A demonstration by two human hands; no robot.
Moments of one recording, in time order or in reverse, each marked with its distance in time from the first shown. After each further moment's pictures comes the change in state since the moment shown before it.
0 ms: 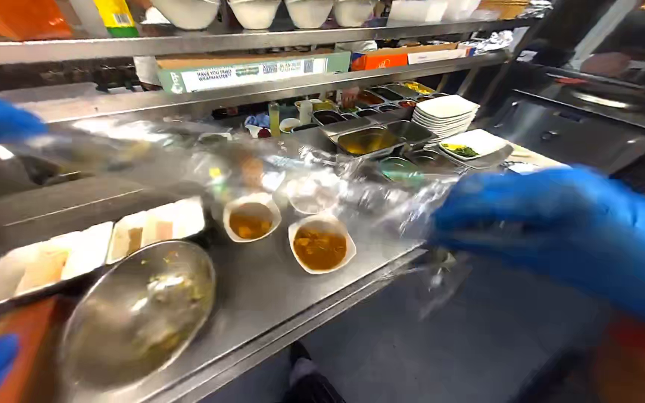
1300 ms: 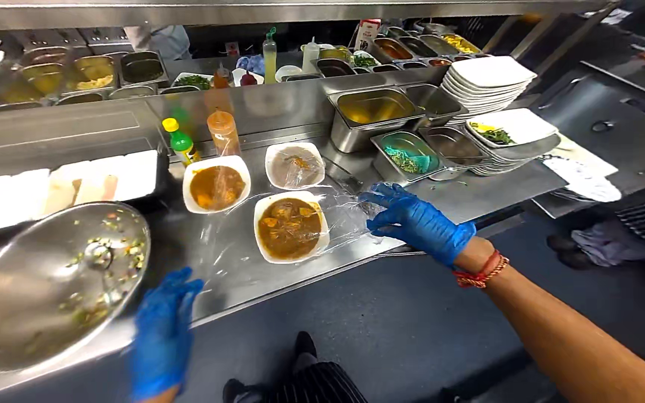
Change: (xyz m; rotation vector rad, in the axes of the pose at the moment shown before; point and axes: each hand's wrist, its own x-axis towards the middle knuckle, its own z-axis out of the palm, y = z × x) left_hand -0.292 0.047 0.285 0.438 -0.036 -0.543; right_hand -0.080 0.252 0.159 0.022 -0.357 0.117
